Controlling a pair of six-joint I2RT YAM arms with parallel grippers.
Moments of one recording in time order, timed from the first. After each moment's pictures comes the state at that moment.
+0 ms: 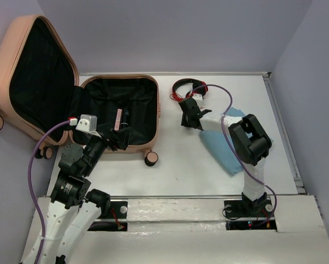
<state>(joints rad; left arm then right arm) -0.38 0.42 0.70 -0.26 0.06 -0.34 0.58 2.00 1.30 -0.16 0.37 0.62</state>
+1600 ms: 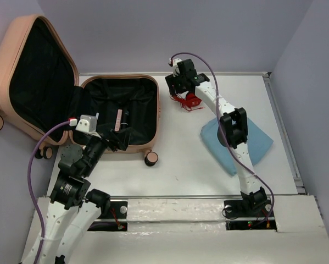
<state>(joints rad) -0.39 0.41 0.70 -0.26 0.06 -0.34 0.46 2.45 2.39 -0.60 -0.03 -0.03</state>
